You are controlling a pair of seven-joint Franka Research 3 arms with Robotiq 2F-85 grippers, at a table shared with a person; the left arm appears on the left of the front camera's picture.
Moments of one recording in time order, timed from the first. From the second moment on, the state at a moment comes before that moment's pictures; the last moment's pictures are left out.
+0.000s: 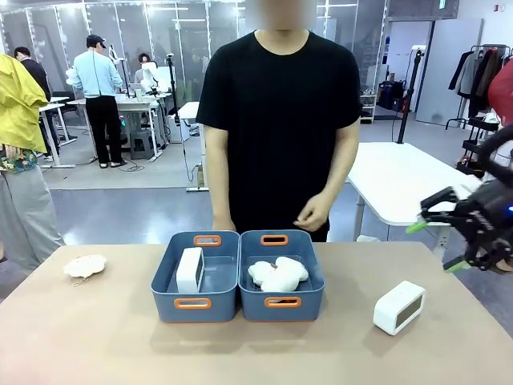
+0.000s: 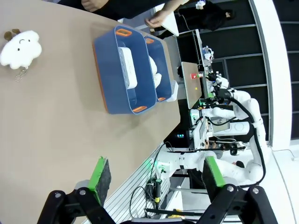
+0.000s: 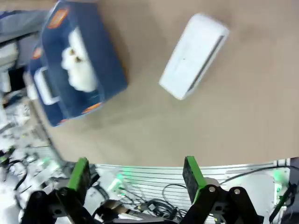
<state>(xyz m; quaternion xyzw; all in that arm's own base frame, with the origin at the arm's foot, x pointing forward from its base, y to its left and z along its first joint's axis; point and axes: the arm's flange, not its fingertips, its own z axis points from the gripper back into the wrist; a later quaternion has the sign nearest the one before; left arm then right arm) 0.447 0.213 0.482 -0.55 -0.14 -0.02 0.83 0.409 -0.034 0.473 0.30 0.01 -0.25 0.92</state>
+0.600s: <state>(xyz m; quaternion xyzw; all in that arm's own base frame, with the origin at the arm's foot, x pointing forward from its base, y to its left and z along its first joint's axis) 0.446 0.213 0.482 -0.55 -0.14 -0.02 0.83 0.454 -0.030 0.426 0.17 0.06 -0.32 0.93</state>
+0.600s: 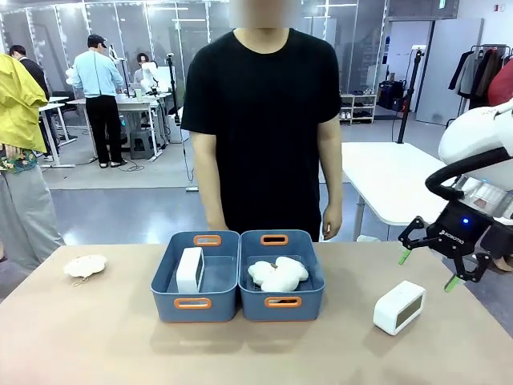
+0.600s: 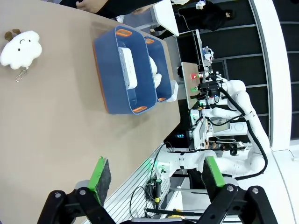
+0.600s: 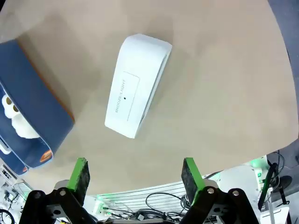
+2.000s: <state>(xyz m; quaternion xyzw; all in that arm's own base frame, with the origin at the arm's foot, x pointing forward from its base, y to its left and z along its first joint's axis) 0.446 0.213 0.483 -0.55 -0.14 -0.02 0.83 0.522 0.008 0.323 0.06 0.11 -0.45 0.88</state>
